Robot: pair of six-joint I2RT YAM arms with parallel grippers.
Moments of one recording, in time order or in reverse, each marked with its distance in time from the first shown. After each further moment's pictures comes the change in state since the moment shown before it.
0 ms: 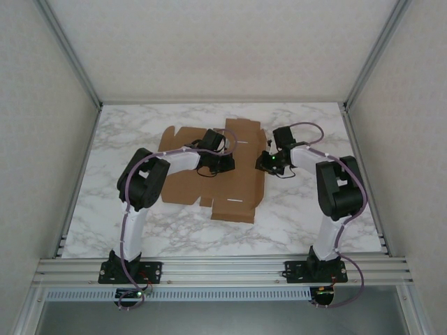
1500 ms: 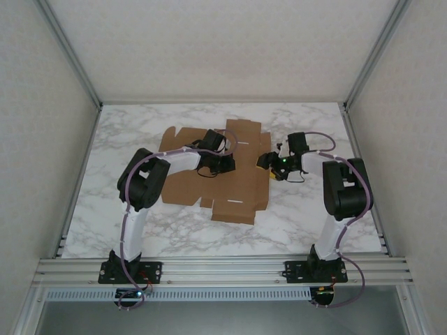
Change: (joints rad) left arm -0.003 -0.001 0.006 -0.021 0.008 0.002; right arm -0.121 -0.043 -0.150 0.195 -0.305 0.119
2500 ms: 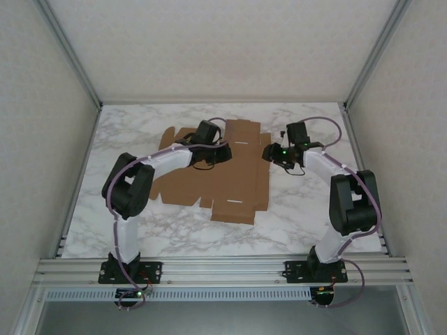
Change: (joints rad) left arm 0.008 -0.152 -0.028 0.003 -0.075 -0.027; right arm 0.041 -0.138 0.084 -0.145 0.334 -0.090
